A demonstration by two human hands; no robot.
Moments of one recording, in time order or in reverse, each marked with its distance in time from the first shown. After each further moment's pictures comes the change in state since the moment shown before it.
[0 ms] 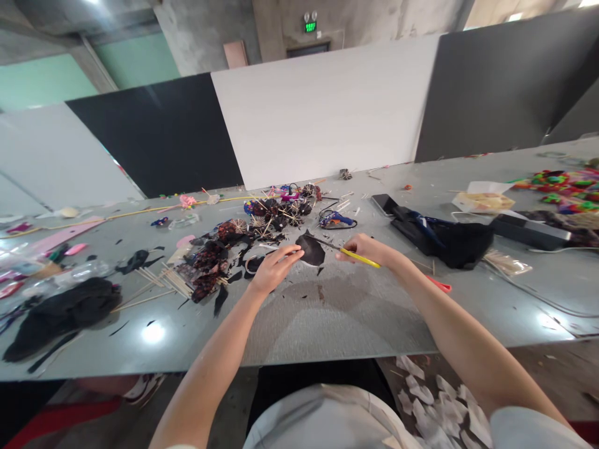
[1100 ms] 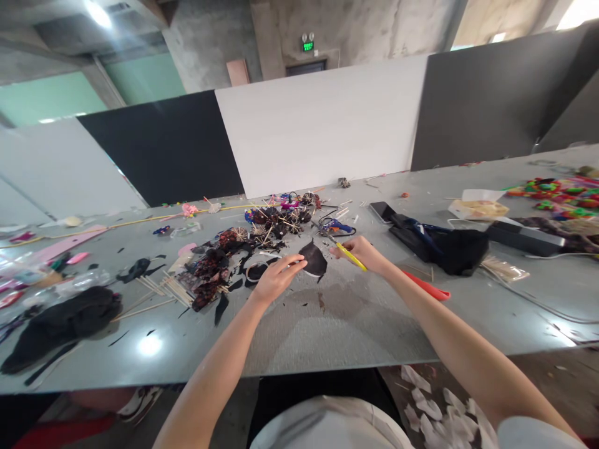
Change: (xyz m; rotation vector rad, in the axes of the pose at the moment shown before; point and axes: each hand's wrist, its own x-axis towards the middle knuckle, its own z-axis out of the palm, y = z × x) left_hand 0.001 0.007 0.000 0.019 -0.086 0.000; right_hand 0.004 -0.009 0.010 0.222 0.301 0.105
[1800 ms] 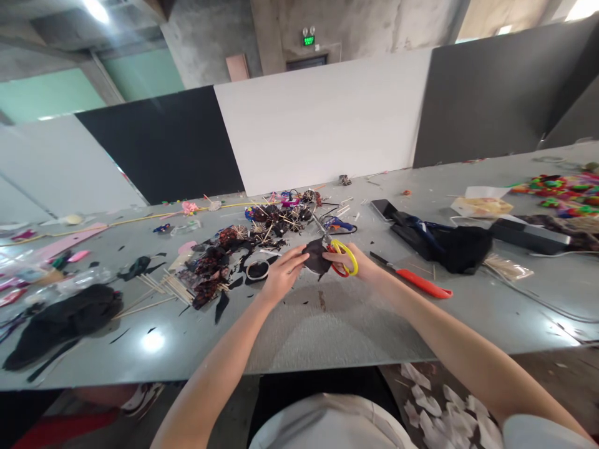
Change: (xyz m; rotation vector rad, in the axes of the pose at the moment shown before) left_hand 0.007 0.010 0.020 -0.371 0.148 -0.280; right_hand 0.003 0.010 0.049 0.498 -0.022 0.087
